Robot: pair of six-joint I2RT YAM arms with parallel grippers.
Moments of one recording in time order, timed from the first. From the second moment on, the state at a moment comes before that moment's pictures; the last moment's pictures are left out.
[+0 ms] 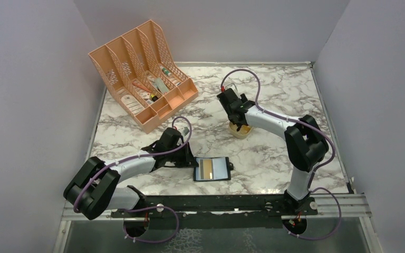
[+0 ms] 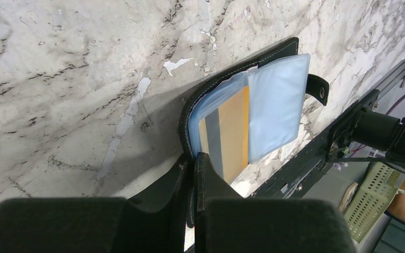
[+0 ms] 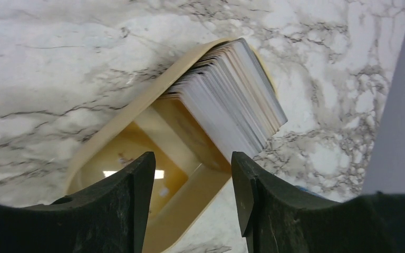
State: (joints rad) left arm -0.62 1.29 0.44 0.00 0.40 -0.76; right arm 0.67 1.82 1.28 -0.46 0.65 0.05
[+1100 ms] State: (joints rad) left arm -0.62 1.26 0.43 0.00 0.41 -0.76; right arm 0.60 1.91 1.26 -0.28 0.71 -0.24
